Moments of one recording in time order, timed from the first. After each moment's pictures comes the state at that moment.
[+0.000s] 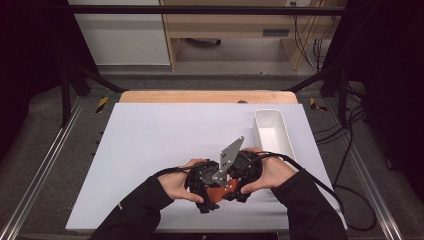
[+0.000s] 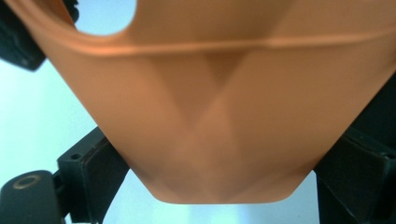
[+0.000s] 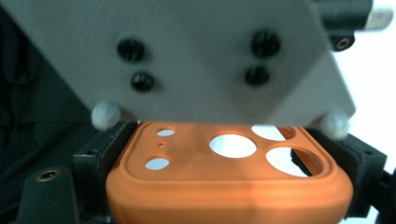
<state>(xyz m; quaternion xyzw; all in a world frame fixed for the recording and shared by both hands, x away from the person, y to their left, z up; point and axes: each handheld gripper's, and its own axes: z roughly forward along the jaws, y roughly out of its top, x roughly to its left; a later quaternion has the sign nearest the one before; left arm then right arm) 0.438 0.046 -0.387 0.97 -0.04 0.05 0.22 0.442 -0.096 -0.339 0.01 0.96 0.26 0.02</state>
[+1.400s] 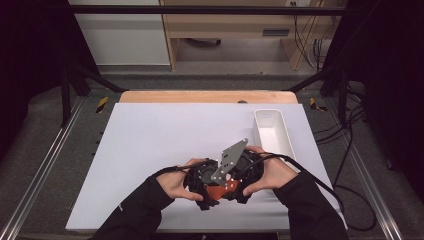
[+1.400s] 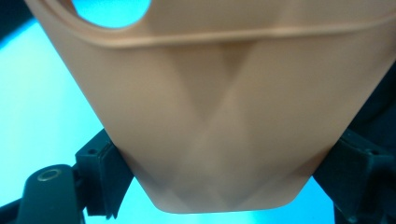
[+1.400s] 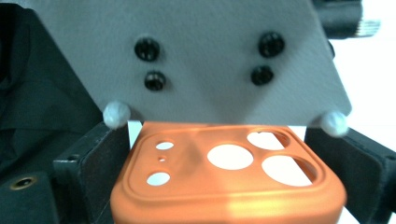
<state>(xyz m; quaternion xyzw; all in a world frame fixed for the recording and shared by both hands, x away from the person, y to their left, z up) 0.439 0.051 -0.384 0.97 -0.03 0.07 0.23 0.438 -0.099 -0.336 -0.01 0.96 0.29 0.06</state>
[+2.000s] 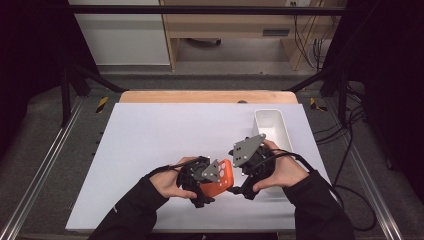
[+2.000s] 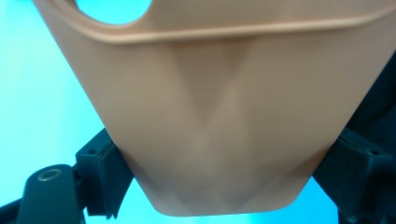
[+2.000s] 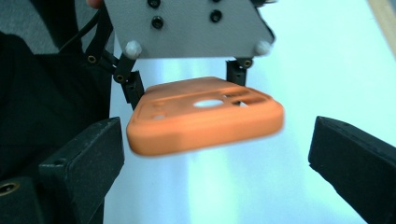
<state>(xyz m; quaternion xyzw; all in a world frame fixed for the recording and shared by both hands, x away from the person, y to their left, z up) 0.443 0.070 -0.386 0.96 0.00 0.07 0.26 0.435 -0.123 -0.317 0.03 0.94 0.34 0.10</state>
